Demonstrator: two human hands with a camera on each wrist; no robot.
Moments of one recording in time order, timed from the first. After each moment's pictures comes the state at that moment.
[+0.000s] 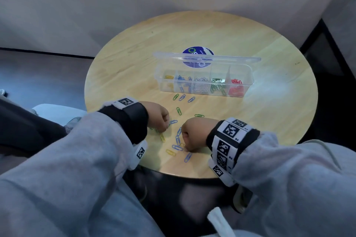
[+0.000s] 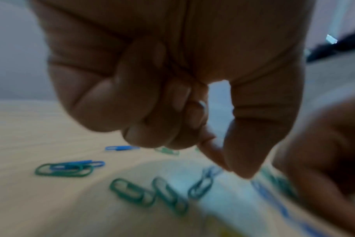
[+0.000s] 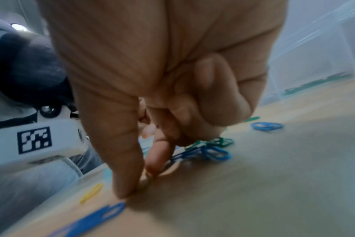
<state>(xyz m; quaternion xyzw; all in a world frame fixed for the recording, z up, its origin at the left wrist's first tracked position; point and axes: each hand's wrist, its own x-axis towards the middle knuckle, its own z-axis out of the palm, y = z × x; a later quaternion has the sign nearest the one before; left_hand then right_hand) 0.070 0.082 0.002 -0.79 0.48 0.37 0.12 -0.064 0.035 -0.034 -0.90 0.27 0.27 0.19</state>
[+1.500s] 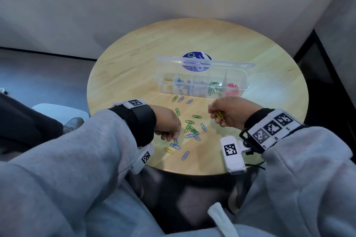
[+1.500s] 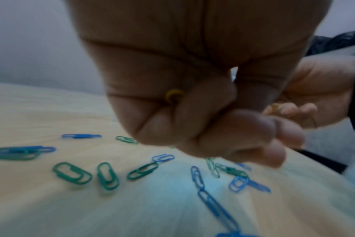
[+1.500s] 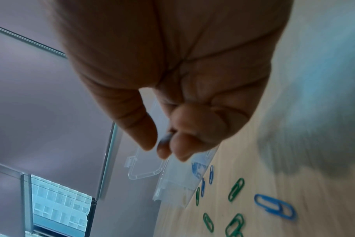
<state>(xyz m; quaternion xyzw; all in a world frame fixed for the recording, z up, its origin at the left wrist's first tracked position) 0.042 0.087 0.004 -0.72 0.46 0.51 0.04 -0.124 -0.010 0.009 -0.59 0.48 -0.02 0.65</state>
